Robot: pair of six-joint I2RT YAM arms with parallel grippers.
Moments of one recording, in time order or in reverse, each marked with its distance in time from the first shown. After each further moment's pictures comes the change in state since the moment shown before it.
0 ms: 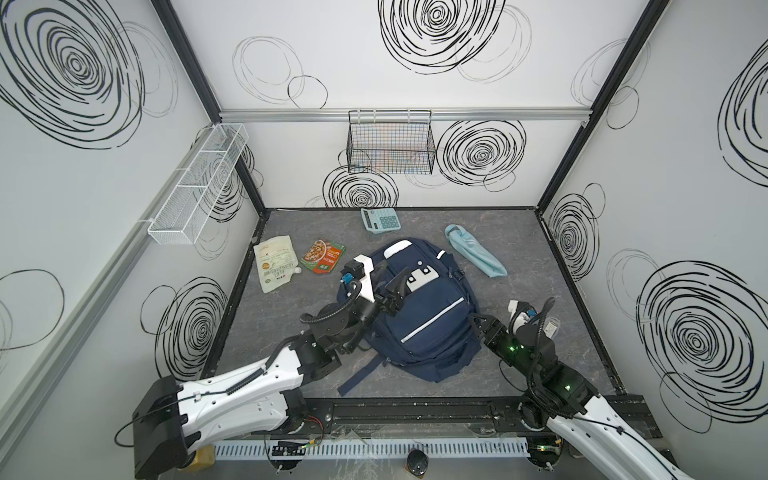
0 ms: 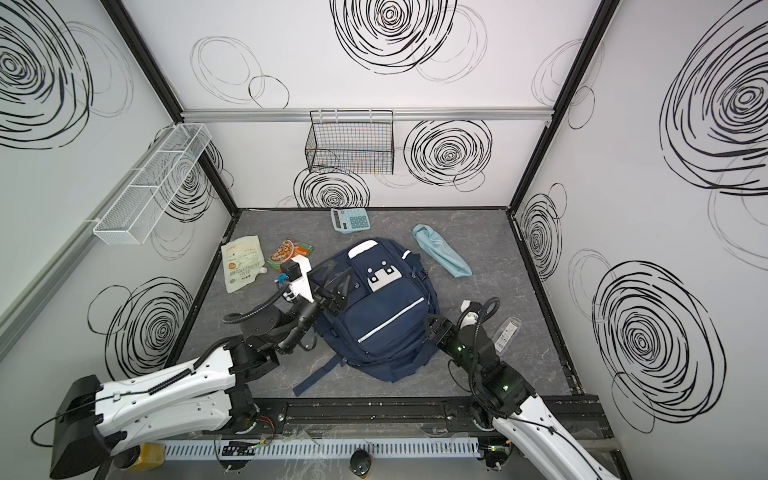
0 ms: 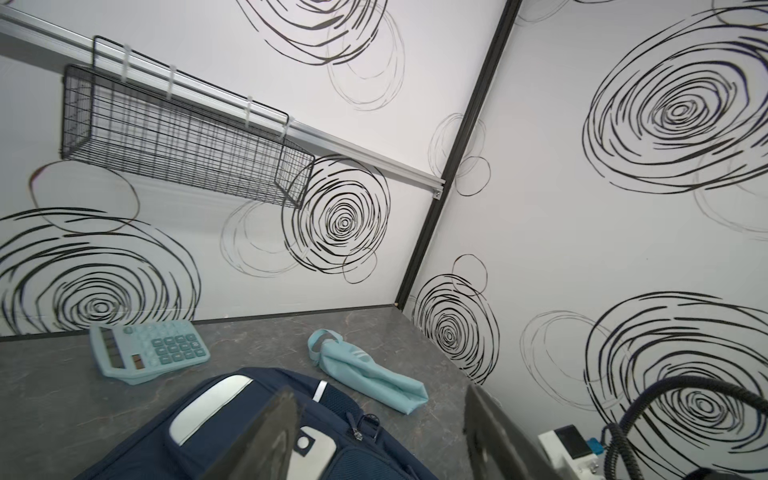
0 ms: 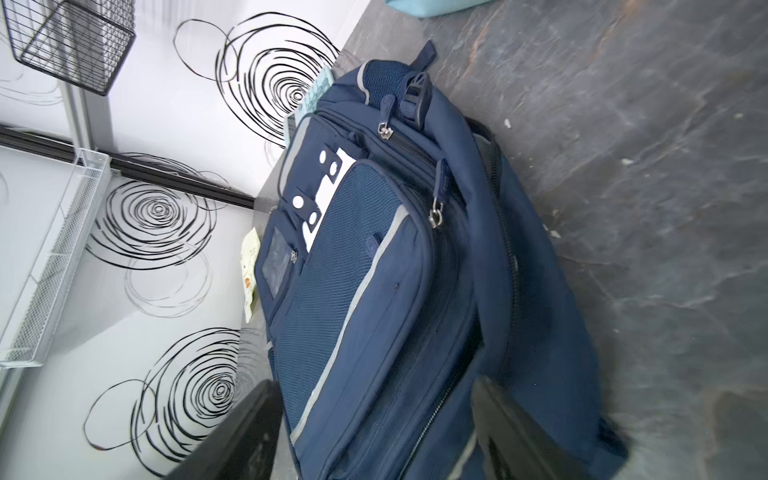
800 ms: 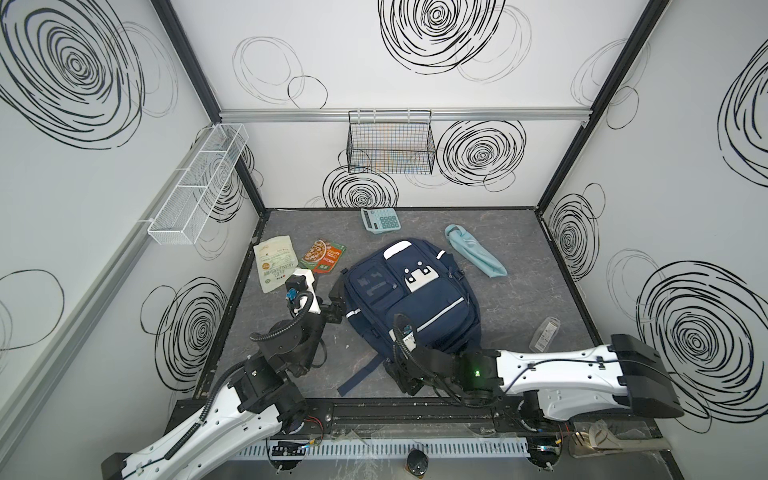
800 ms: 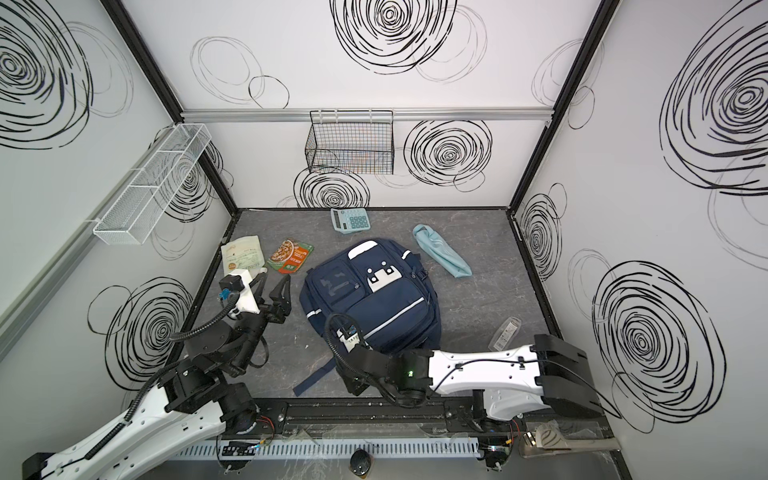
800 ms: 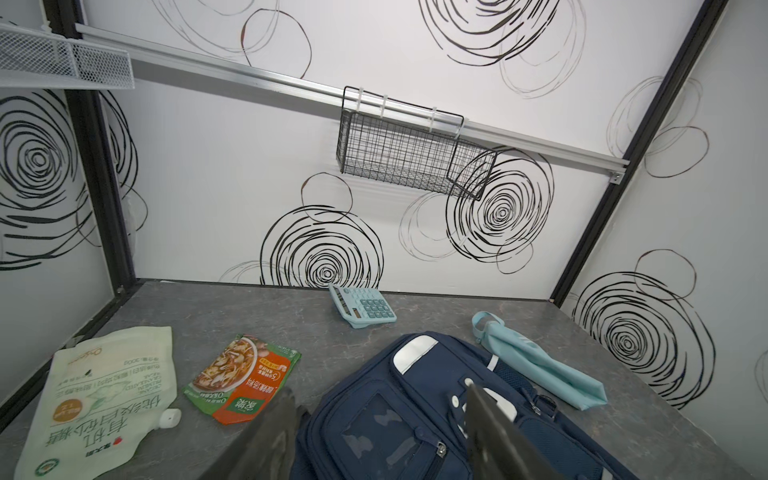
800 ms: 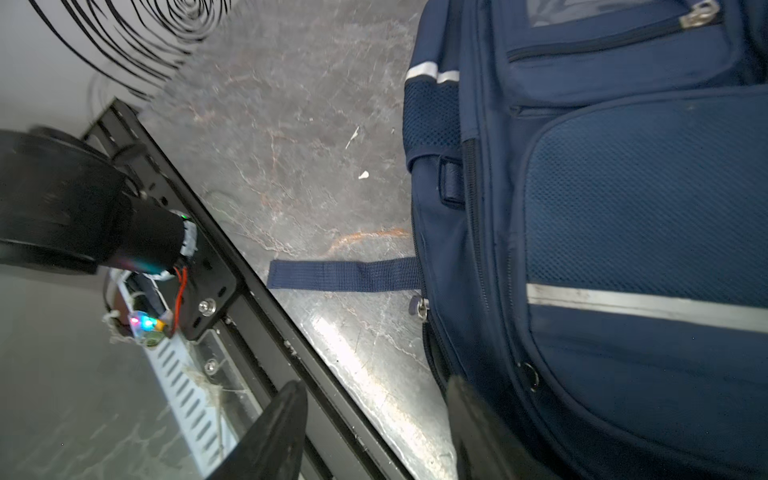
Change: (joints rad) left arm 0.147 -0.453 -0.043 -0.566 -0.237 0.067; right arm 0.805 1.027 0.526 0.166 0.176 -0.456
